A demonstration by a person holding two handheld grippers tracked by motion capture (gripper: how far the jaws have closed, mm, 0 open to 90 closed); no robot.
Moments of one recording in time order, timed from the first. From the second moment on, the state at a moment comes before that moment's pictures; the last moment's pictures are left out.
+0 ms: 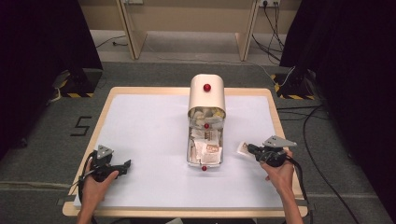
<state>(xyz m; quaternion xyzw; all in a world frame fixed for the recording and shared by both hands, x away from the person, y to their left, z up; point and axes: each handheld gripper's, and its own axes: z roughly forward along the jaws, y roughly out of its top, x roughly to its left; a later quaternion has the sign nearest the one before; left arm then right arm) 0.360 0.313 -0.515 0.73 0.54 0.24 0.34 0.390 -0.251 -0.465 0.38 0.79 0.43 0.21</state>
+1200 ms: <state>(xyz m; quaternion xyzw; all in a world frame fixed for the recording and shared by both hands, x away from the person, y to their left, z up) 0.360 0.313 -0.515 0.73 0.54 0.24 0.34 0.395 -0.251 -0.472 0.42 0.78 0.41 0.22</state>
